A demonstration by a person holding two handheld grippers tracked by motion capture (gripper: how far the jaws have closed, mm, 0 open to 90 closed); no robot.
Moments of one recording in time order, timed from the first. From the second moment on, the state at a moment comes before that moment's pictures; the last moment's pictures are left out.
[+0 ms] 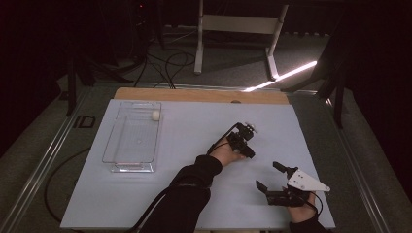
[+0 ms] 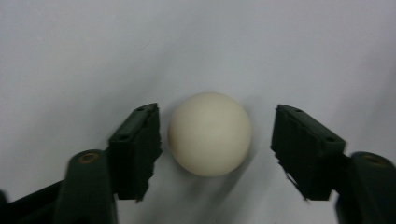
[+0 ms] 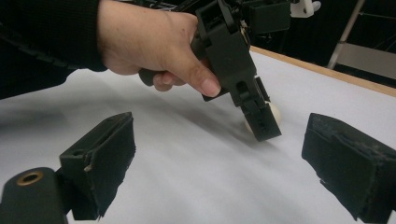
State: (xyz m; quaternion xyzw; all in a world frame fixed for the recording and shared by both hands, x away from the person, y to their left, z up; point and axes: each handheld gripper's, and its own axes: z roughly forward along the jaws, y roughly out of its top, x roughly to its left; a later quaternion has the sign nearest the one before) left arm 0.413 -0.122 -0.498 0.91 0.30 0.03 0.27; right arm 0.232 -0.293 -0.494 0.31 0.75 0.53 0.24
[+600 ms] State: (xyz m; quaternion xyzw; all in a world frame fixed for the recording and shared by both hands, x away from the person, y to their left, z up) left arm 0.407 -0.124 -0.491 0.93 0.26 0.00 0.24; right arm 0.232 -0.293 -0.494 0.31 0.75 0.53 0.25
